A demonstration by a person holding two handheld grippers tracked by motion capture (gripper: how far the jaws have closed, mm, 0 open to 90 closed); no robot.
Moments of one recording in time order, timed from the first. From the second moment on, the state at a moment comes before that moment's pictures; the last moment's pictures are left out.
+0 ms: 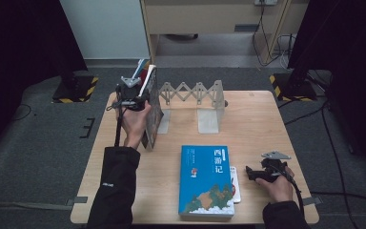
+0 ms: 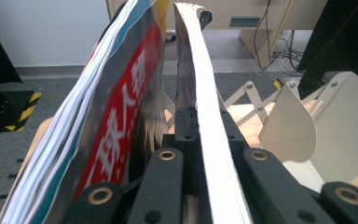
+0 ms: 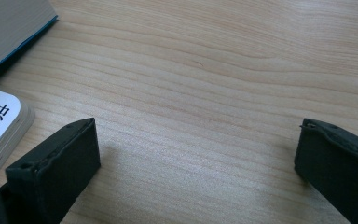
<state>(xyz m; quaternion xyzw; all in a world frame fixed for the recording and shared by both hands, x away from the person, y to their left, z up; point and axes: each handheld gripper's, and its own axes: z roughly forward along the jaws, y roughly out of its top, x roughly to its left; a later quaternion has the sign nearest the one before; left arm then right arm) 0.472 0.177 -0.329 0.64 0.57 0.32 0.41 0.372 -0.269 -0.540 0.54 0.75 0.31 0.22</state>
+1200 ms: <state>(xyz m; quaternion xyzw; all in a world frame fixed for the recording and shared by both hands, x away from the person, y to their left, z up) 0.490 0.169 -0.337 0.63 0.56 0.40 0.37 0.372 -0.269 -0.540 0.54 0.75 0.31 0.22</state>
